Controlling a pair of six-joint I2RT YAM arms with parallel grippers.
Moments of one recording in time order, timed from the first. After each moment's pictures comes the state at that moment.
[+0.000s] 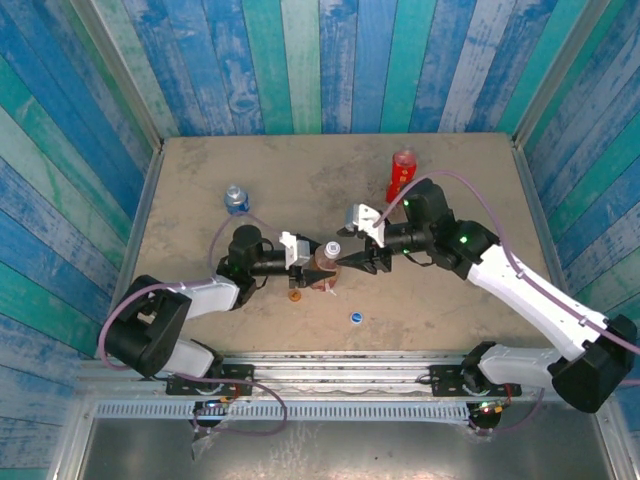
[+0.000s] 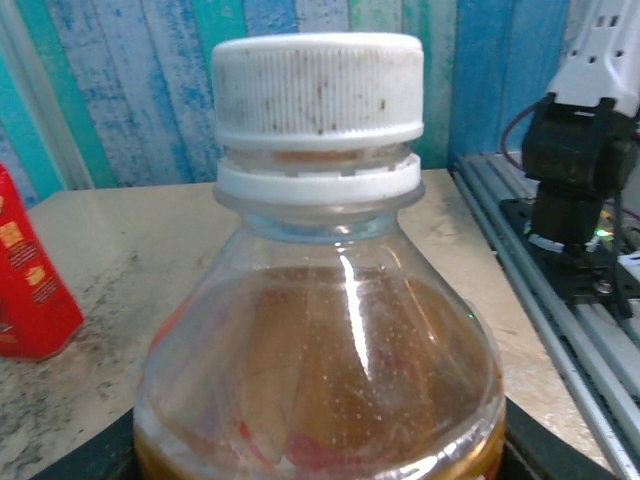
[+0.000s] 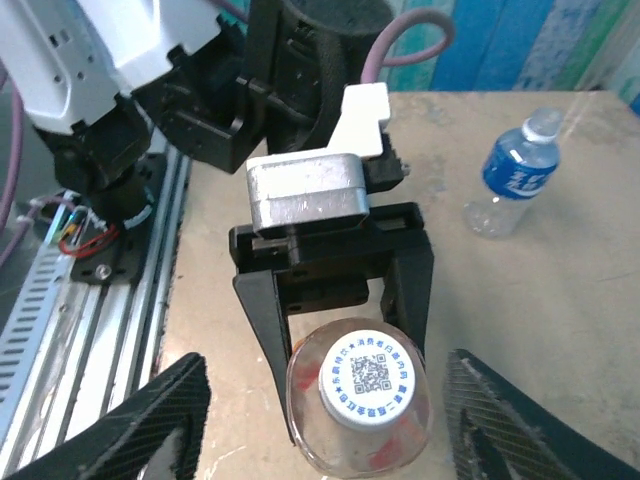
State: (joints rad) left arm -0.49 1.41 0.41 0.88 1.01 0.24; right arm 0.69 1.22 1.10 -0.48 -0.67 -0.46
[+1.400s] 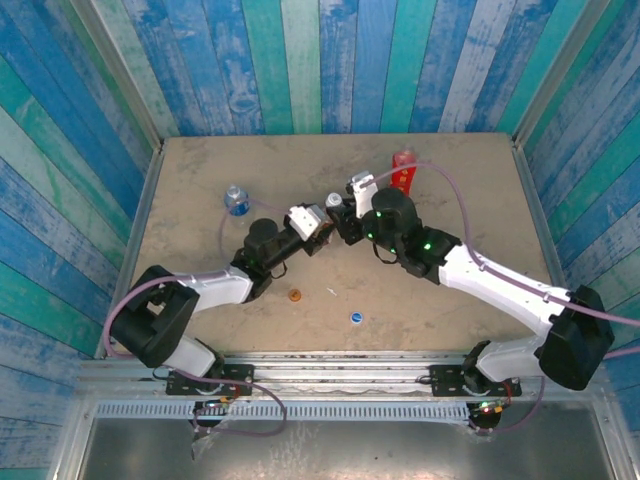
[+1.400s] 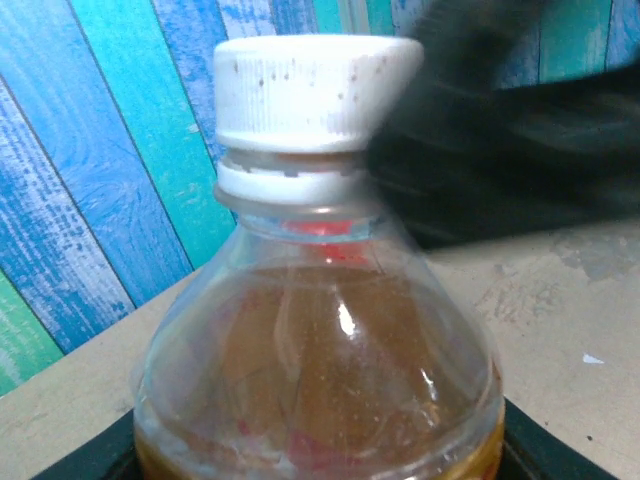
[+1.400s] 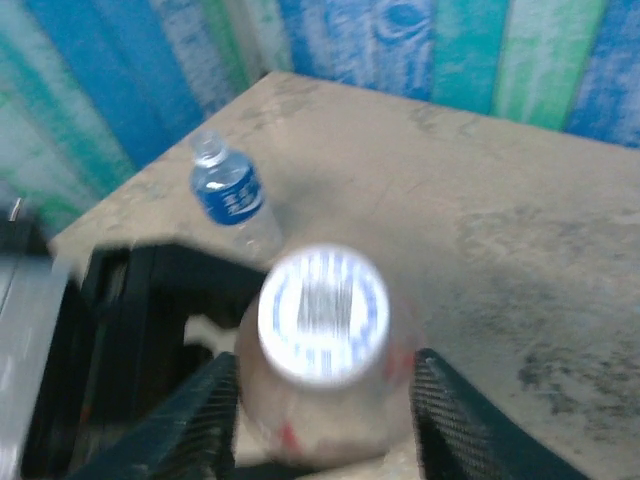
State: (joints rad) left arm -0.57 1.48 0.53 0.94 0.29 0.22; right arm 0.80 1.32 1.00 -0.06 0.03 0.20
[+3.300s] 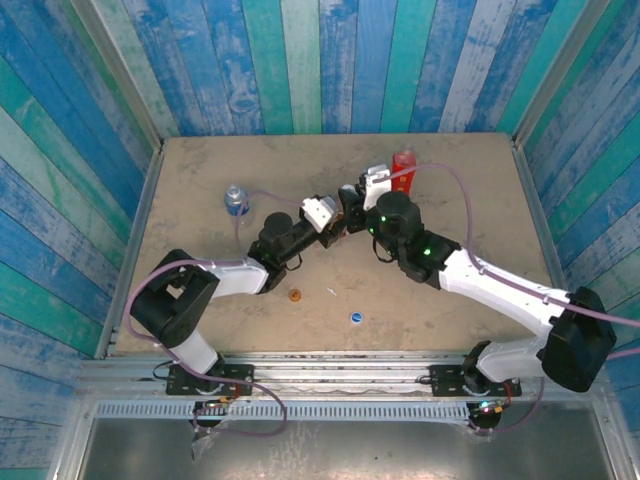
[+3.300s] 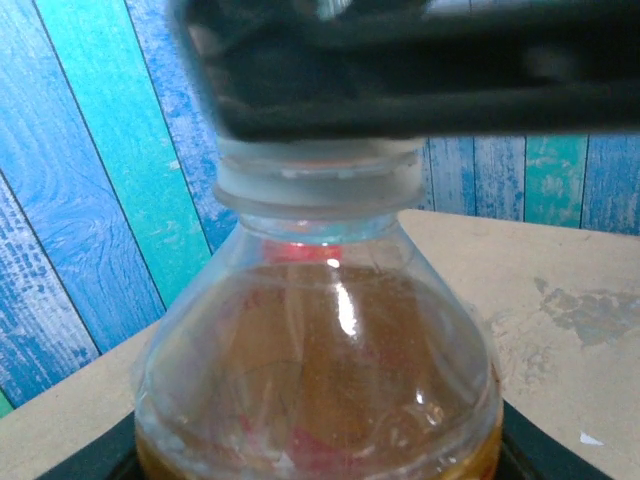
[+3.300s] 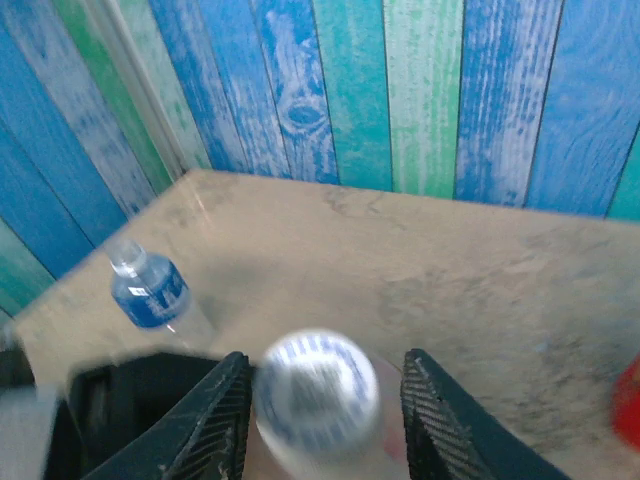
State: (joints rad) left arm -0.63 1.62 0.65 1.03 0.24 0.17; right arm 0.82 1.30 0.95 0.12 0.31 0.25
